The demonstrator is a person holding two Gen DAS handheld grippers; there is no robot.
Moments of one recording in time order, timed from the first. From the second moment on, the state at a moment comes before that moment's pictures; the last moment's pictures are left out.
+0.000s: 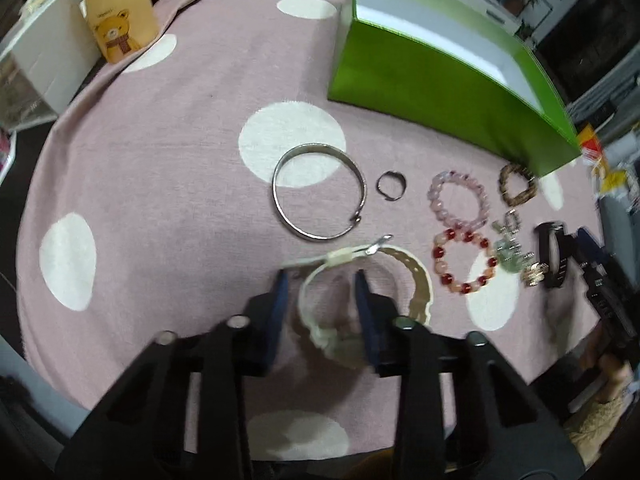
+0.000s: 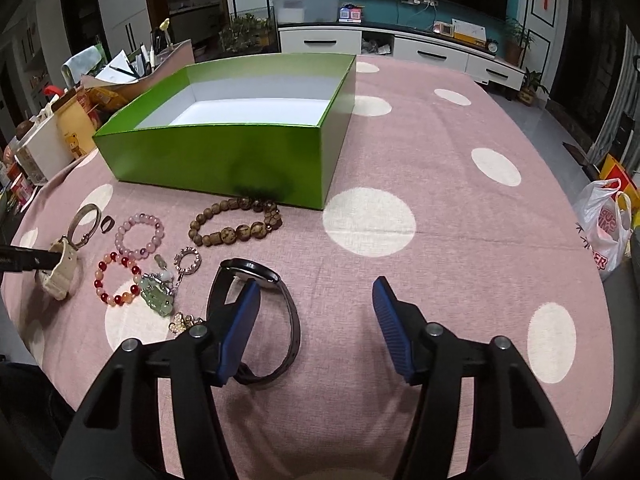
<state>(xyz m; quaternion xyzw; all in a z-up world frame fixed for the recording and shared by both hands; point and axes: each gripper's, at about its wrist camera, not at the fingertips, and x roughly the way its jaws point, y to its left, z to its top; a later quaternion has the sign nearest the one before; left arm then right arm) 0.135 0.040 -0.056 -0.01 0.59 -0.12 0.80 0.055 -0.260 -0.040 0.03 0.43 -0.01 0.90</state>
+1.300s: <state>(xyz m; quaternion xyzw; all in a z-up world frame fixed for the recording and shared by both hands) 0.119 0.033 -0.035 -0.11 0.51 -0.18 0.83 0.037 -0.198 -0.039 -0.02 0.41 0.12 0.90</state>
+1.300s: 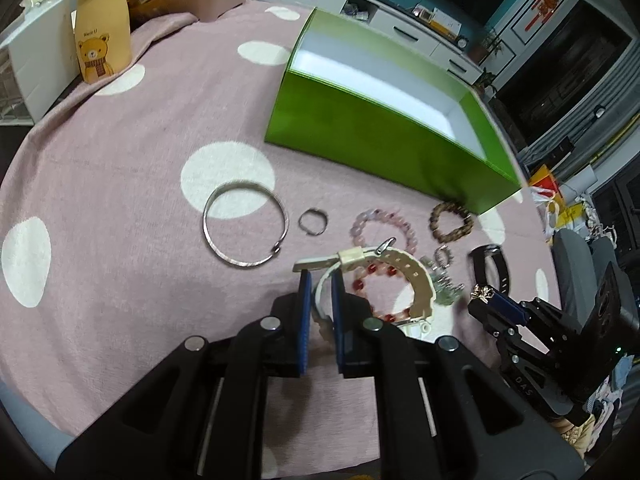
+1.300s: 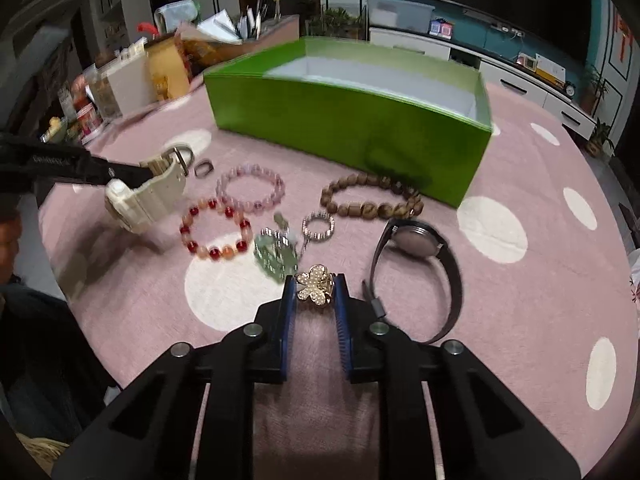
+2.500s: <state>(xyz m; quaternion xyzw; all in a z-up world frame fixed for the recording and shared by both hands) 0.243 -0.049 0.007 -0.12 0.43 -0.15 0.88 0.179 -0.258 0.009 0.08 0.35 0.08 0.93</state>
